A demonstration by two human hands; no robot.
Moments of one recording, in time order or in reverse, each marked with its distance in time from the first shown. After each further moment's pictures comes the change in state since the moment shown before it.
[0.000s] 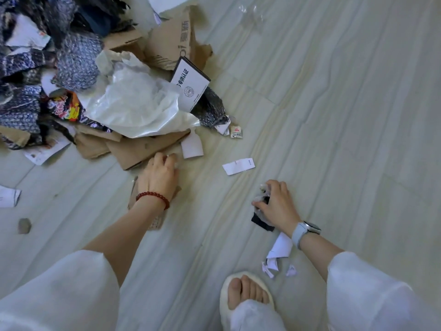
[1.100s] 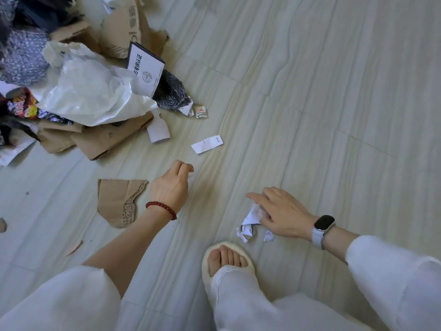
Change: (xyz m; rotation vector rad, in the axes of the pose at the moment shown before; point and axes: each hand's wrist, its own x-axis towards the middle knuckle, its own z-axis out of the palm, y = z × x) left_hand -0.065 0.070 0.023 -0.063 -0.003 0.342; right_hand -0.091 0.058 -0.045 -0.350 -0.107 -0.522
